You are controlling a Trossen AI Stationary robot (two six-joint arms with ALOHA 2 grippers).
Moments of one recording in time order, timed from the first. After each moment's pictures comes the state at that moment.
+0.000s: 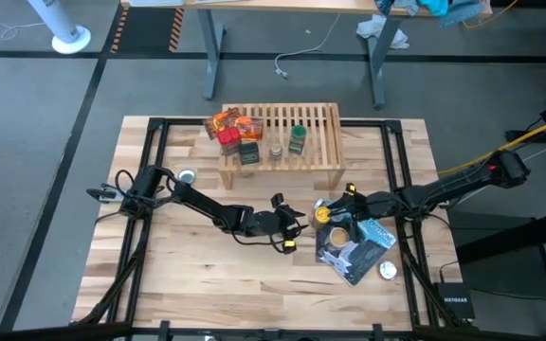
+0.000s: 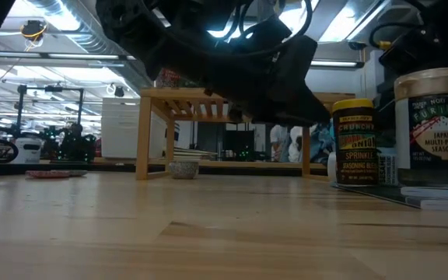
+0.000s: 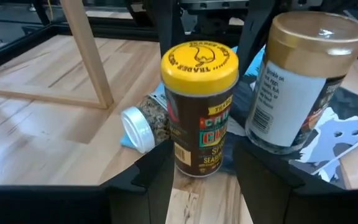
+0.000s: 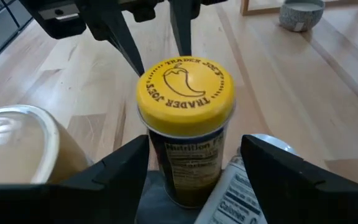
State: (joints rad) left arm -0.21 2.06 1.15 0.55 -0.45 -0.15; right arm 0.23 0.87 0.15 0.25 0.17 0.21
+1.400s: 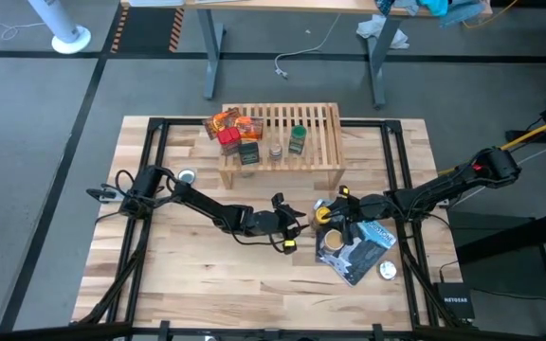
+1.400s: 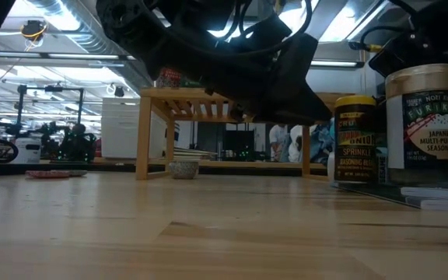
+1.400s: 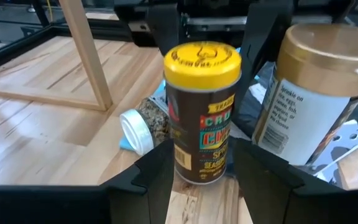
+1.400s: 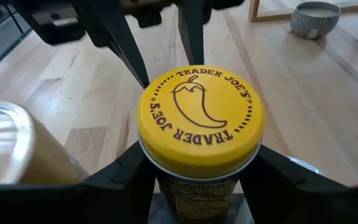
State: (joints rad) left arm -0.20 2.06 1.15 0.56 -0.44 -0.16; right arm 0.23 1.11 0.15 0.52 0.16 0.20
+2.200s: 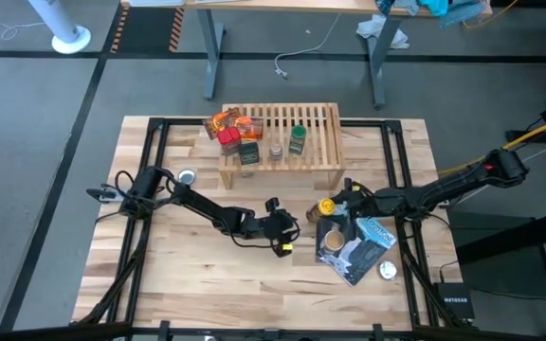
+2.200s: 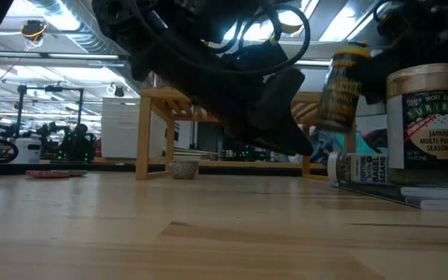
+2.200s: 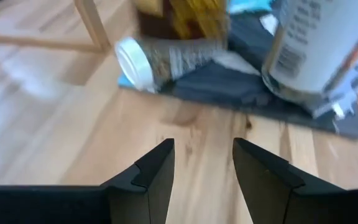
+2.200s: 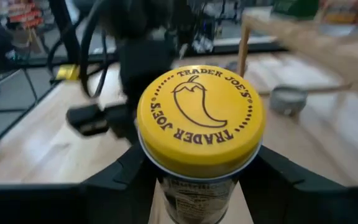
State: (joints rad) left arm -0.22 2.06 1.15 0.35 -0.45 -0.22; right arm 0.23 0.93 0.15 0.59 0.22 0.12
